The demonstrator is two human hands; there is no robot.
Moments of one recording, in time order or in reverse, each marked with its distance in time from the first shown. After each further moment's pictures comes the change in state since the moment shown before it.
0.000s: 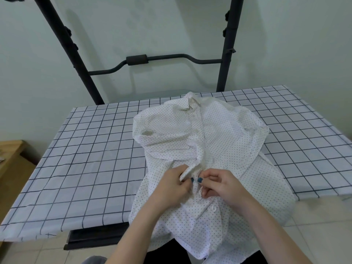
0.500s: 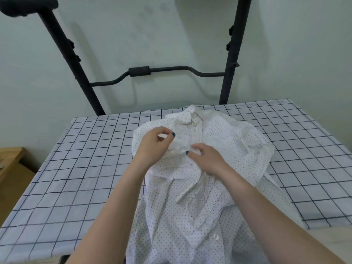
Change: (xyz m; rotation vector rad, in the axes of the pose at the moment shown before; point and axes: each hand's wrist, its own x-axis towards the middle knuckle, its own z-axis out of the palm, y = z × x) left_hand 0.096 0.011 -0.089 -0.034 0.331 -0.107; right_hand 0.115 -0.056 -0.005 -0.595 0.178 0.004
